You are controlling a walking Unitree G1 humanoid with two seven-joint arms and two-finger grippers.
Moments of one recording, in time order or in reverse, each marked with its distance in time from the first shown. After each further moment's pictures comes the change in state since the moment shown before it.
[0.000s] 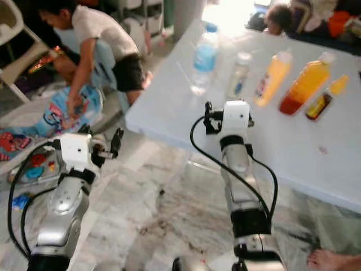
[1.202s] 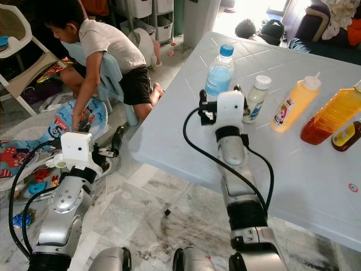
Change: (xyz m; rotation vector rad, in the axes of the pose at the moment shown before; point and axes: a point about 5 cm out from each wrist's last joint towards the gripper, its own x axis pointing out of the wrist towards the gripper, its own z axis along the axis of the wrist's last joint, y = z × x) left arm 0.000 -0.001 0.000 -0.008 -0.004 0.011; right arm 0.014 0.014 0.030 -0.050 -0.142 0.028
